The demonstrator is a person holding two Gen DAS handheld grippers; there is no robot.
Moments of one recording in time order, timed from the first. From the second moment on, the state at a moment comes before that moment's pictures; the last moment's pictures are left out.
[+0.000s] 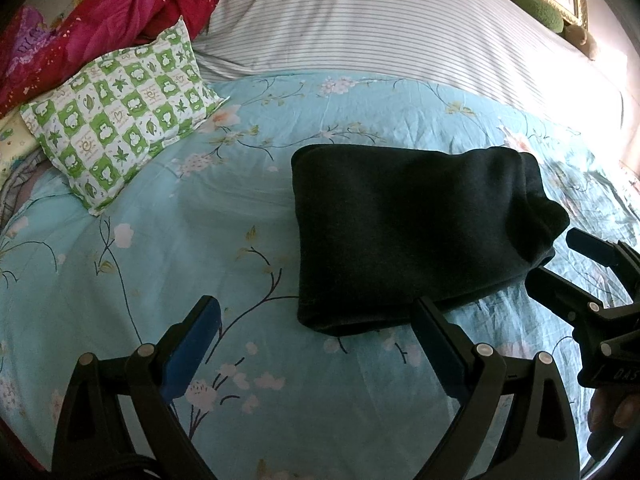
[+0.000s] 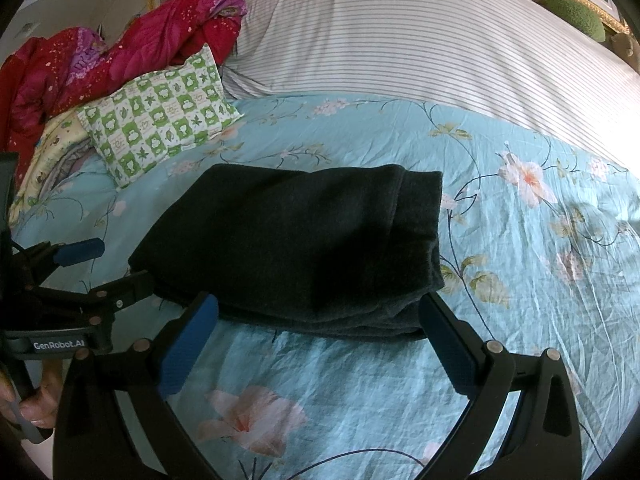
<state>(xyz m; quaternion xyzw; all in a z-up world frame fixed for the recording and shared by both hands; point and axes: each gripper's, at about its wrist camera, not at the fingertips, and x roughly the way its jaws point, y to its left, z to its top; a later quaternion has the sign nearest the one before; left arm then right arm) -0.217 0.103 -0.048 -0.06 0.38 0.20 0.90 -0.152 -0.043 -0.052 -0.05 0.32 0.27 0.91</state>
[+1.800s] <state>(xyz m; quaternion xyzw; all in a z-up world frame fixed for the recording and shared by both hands) -0.207 0.104 -0.031 -0.06 0.37 0.20 0.91 -0.147 -0.053 -0.038 -0.04 0.30 0.27 0.91</state>
